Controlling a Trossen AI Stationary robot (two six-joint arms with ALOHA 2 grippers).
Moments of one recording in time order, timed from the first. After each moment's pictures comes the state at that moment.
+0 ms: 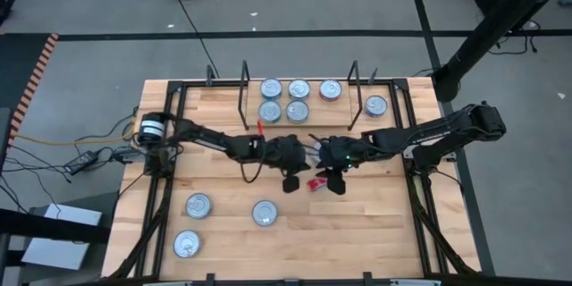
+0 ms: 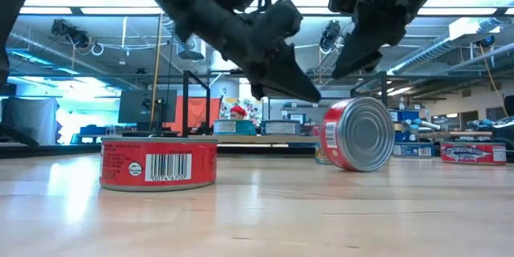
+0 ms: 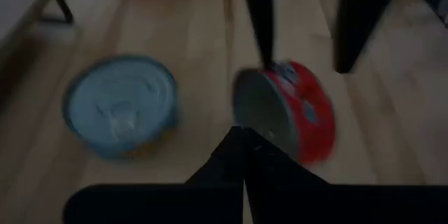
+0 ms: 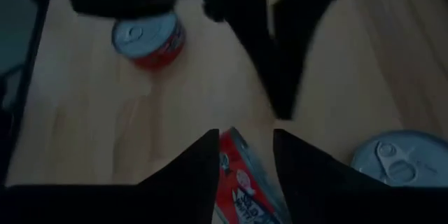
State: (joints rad) left arm -0.02 1.87 1.13 0.16 0.02 -0.12; right arm 0.09 1.36 0.84 -0.29 -0.05 0.30
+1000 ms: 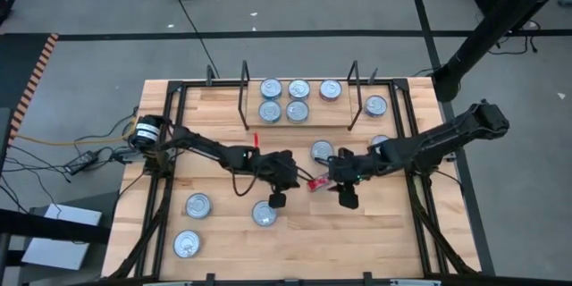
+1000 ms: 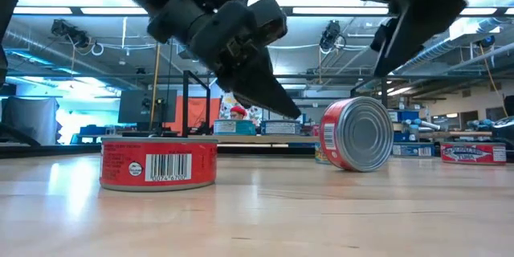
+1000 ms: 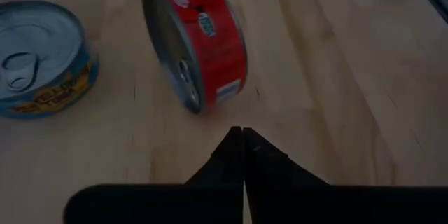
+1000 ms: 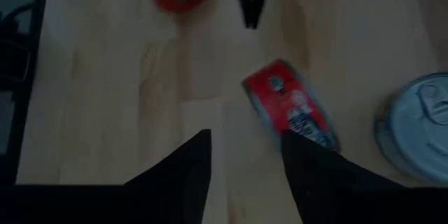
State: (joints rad) left arm -0.11 1.84 1.03 0.15 0.08 -0.06; right arm 0.27 1.31 0.84 -0.46 0.04 0.41
